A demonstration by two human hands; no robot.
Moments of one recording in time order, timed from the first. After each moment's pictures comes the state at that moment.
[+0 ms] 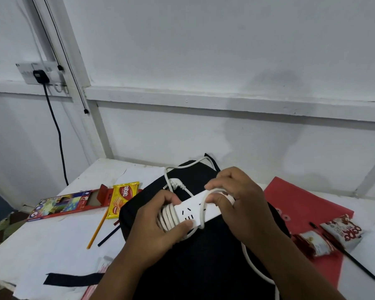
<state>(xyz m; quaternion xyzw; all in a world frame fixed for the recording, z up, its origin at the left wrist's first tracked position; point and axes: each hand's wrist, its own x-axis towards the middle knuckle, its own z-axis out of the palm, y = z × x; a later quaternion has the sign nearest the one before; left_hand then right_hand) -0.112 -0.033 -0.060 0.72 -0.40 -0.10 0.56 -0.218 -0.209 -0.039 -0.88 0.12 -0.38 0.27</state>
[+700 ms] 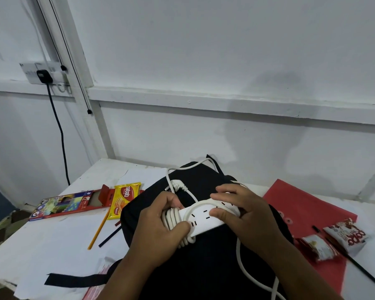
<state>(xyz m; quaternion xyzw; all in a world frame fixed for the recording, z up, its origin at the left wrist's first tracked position) -0.111 -0.041 -0.064 0.76 -0.36 -0.07 0.54 -0.231 -0.224 -0.065 -0.87 0.13 -0.31 0.35</state>
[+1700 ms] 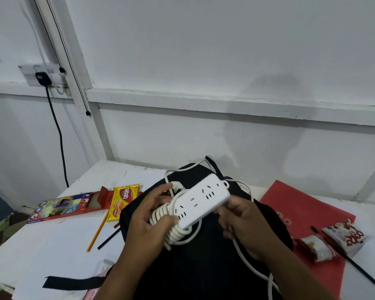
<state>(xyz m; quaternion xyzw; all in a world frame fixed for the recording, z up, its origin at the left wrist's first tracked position) -0.104 -0.038 -0.070 0.66 -0.30 -0.12 0.68 -0.224 -0.220 -0.078 -0.66 0.18 -0.19 0.70</state>
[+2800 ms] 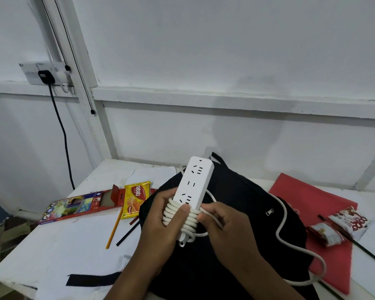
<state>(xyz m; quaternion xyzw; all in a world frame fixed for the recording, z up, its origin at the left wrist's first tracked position) -0.092 0.000 -0.071 0.67 -0.29 -0.18 0.66 -0.196 -0.118 -0.078 -0.82 0.20 -0.35 0.41</state>
